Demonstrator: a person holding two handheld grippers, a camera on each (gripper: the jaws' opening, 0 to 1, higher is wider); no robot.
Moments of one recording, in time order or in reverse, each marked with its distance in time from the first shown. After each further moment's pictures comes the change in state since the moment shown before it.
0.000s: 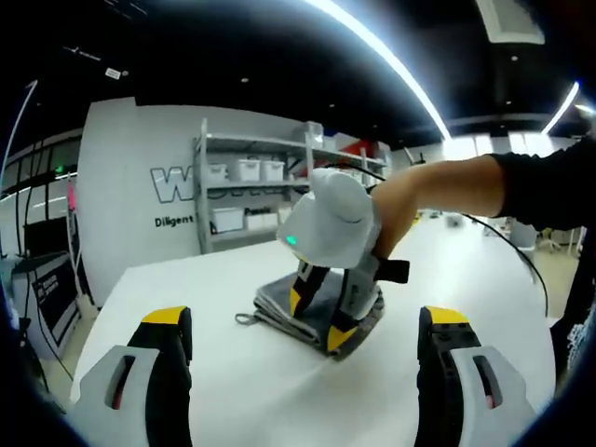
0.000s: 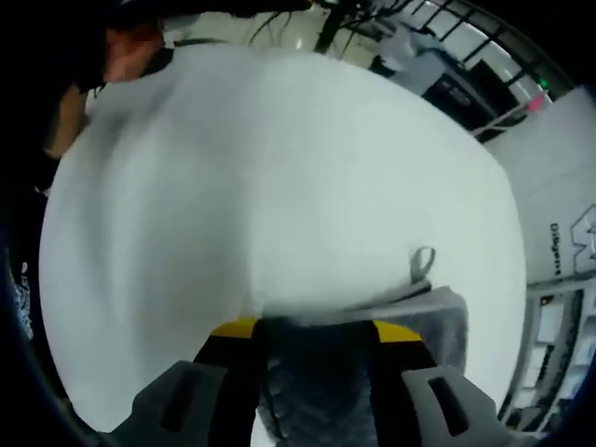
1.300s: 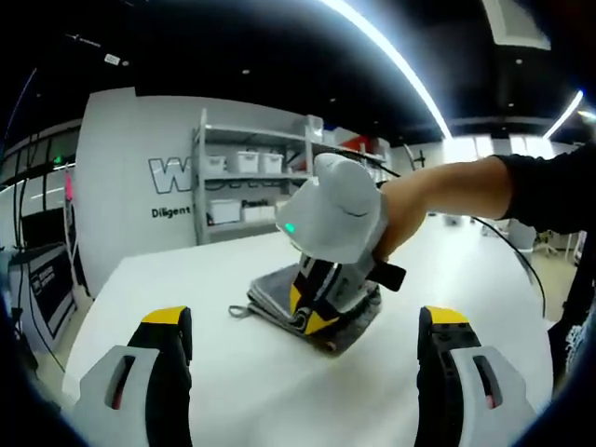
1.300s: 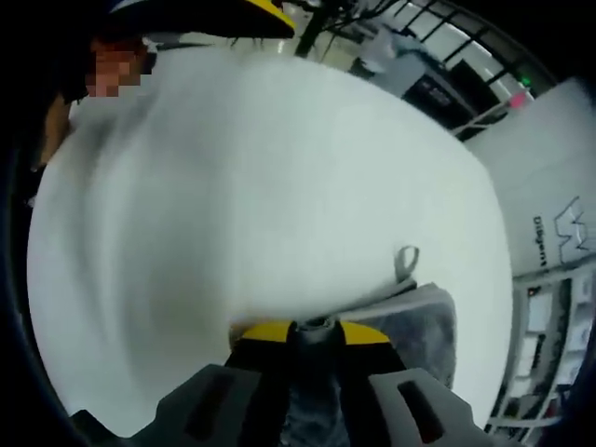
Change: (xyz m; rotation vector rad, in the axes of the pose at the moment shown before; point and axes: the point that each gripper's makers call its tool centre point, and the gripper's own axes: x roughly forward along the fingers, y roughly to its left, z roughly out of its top) left arm 0.008 -0.001 -0.011 -0.027 0.032 -0.013; right arm -0.004 -0.008 0.006 0.056 -0.027 -0.110
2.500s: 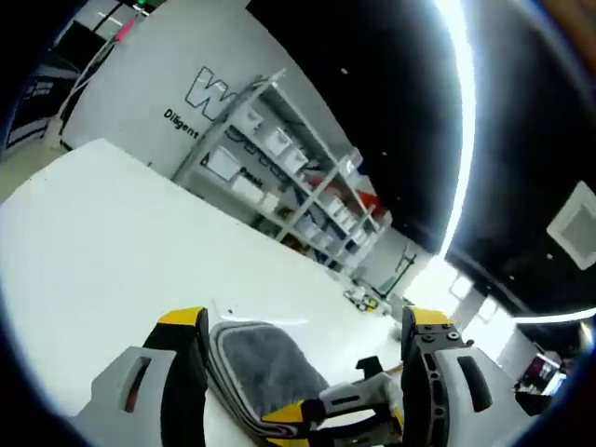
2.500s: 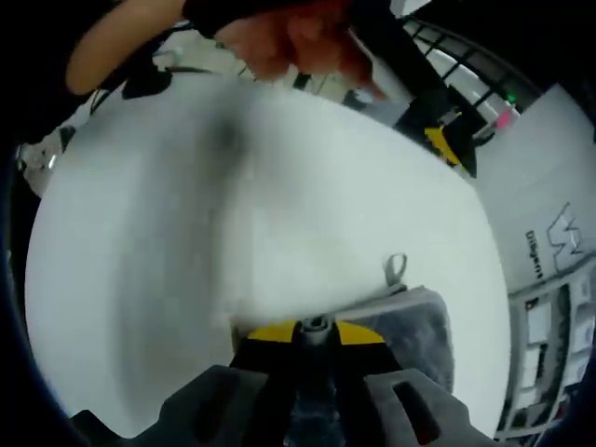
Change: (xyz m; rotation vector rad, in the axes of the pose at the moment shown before) left arm 0.129 0.072 0.061 -0.809 -0.024 -0.133; right arm -0.013 0.008 -0.006 -0.002 -0.170 -0.030
